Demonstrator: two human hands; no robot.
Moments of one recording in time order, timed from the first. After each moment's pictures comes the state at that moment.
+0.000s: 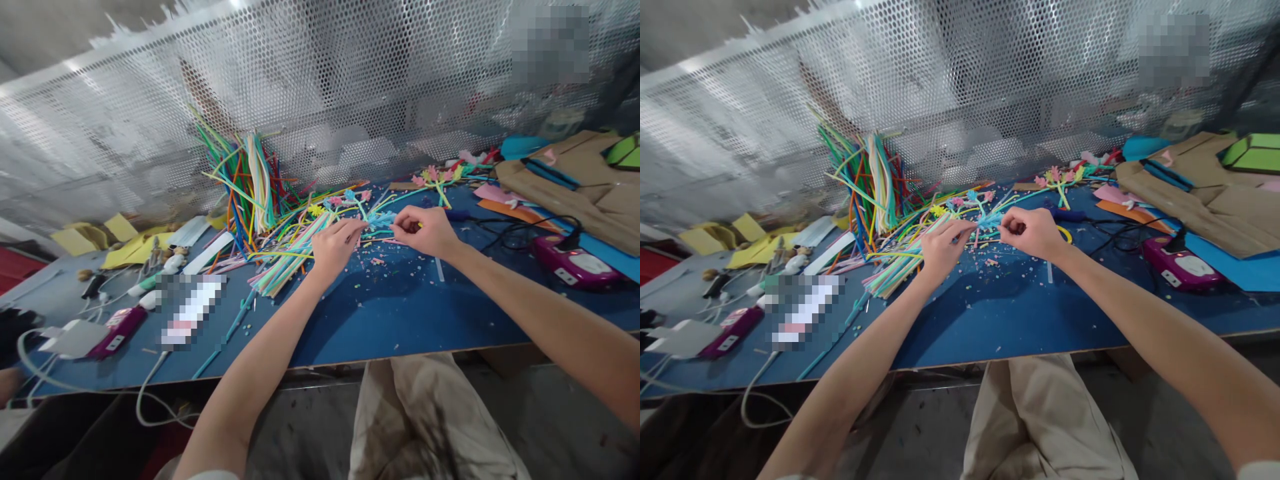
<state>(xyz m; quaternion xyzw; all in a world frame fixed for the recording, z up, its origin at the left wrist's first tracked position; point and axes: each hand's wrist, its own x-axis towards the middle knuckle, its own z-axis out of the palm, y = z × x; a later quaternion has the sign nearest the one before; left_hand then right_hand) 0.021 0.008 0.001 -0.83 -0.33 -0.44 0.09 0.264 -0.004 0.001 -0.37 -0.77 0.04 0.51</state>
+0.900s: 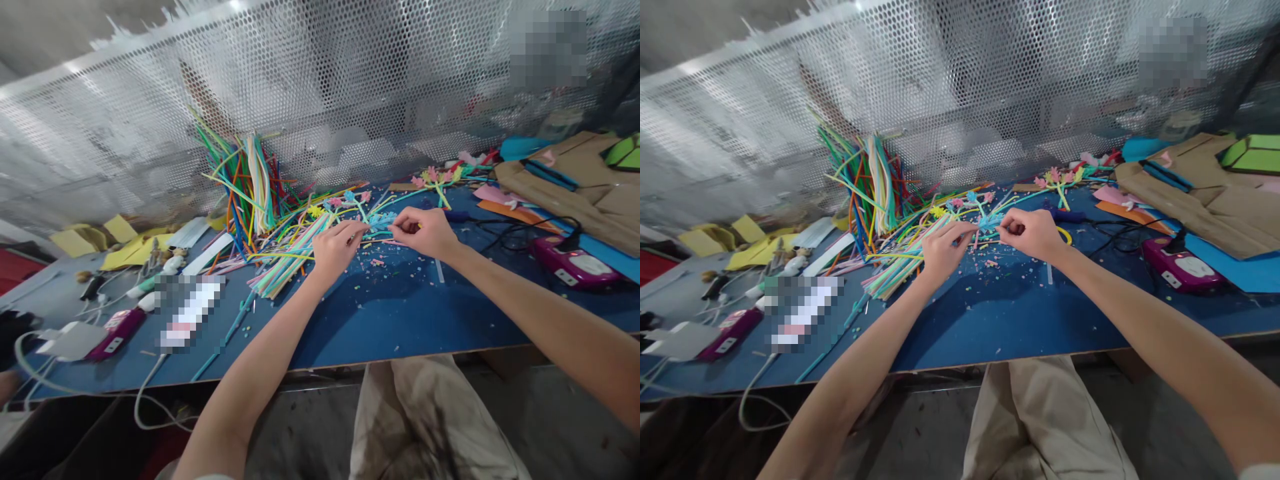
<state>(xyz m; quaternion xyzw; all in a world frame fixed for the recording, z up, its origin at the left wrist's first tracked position) 0.023 0.008 0.002 -0.83 -0.30 -0.45 0.10 0.263 -0.004 -0.001 -0.38 -0.77 0.05 0.51</state>
